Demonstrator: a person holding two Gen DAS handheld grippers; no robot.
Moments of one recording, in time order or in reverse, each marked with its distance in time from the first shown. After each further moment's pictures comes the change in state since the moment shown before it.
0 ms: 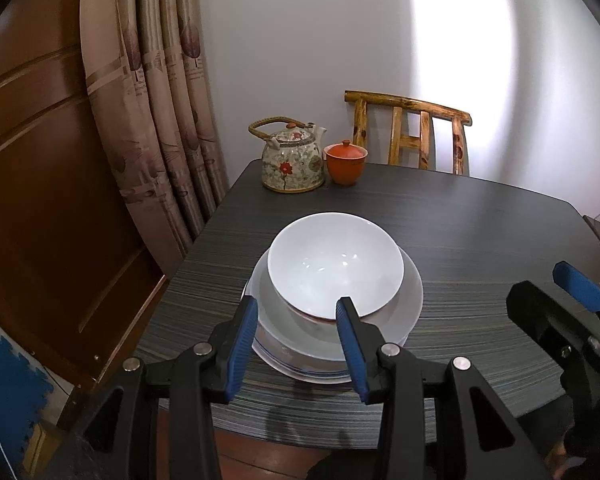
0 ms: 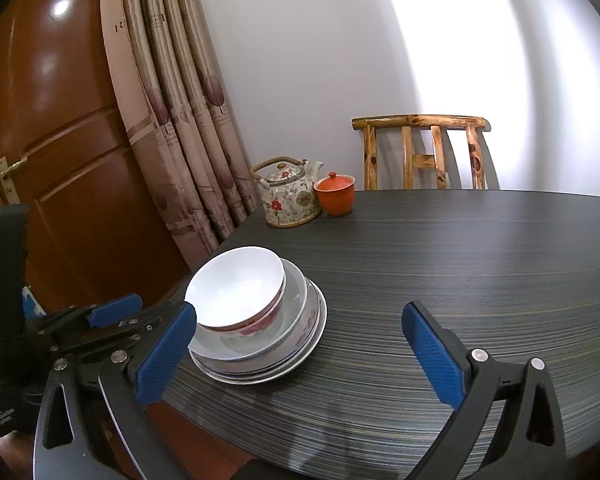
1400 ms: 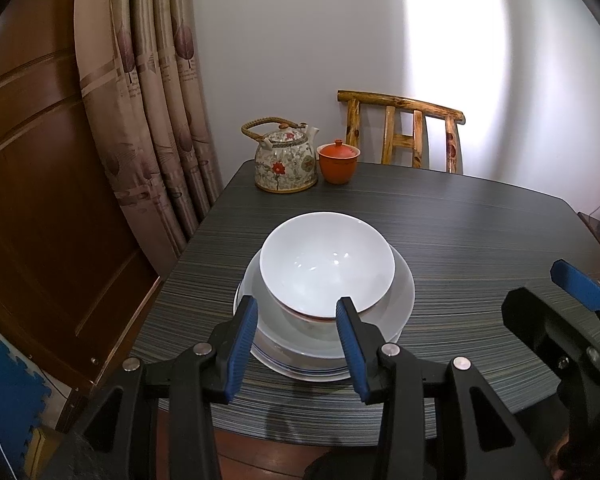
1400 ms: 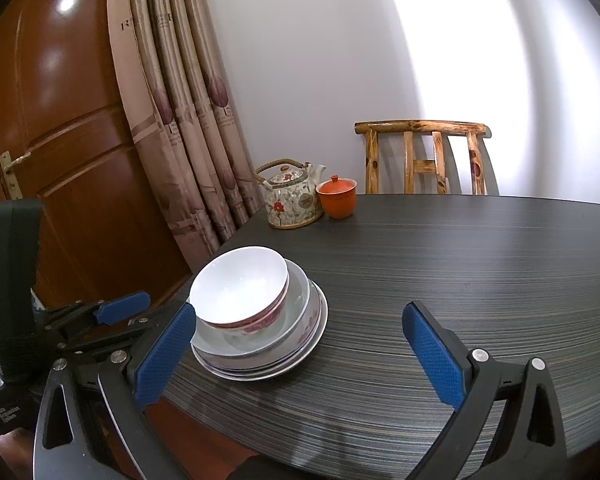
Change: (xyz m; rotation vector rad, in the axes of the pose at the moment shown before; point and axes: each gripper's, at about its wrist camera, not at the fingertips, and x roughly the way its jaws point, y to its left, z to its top) left arm -0.003 -0.002 0.002 0.011 0.001 -0.019; right arm -0.008 0.005 0.002 -0.021 -0.007 -0.003
